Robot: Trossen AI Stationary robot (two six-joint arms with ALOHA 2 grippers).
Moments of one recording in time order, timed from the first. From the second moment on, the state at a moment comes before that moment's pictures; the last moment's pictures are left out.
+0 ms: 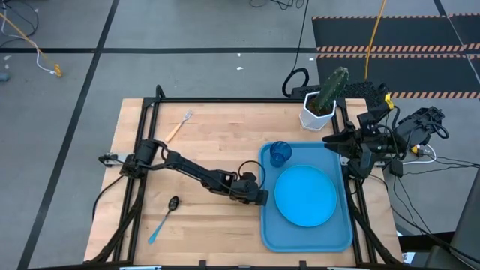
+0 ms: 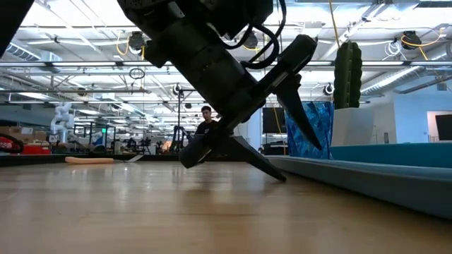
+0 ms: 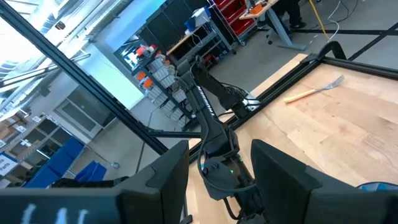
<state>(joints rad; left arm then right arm) -0.23 2.13 1.32 0.02 -0.03 -1.49 0.58 0.63 1.08 -0.61 0.62 0.80</state>
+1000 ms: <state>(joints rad) -0.23 2.14 1.32 0.04 -0.05 -1.50 0.58 0.63 1.08 -0.61 0.63 0.80</state>
